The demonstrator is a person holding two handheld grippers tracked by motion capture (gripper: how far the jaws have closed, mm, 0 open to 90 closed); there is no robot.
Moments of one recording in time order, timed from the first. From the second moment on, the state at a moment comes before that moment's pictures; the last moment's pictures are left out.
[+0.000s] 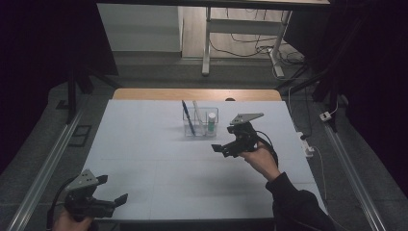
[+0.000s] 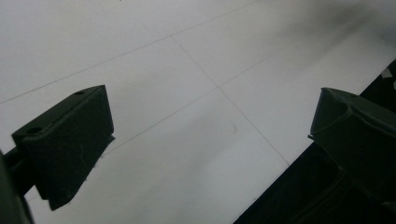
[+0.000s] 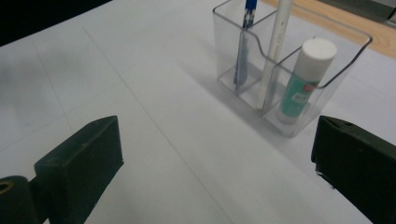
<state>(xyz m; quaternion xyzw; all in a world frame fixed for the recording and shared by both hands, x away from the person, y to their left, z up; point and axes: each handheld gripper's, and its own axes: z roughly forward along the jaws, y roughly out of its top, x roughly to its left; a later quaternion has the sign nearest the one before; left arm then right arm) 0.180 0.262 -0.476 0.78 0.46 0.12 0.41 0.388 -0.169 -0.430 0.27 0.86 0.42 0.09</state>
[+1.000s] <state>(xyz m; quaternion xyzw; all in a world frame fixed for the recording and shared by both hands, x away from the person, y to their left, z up) 0.181 0.261 -0.477 0.78 0.46 0.12 0.40 0.306 -0.241 -0.439 0.31 0.84 0.42 0.12</state>
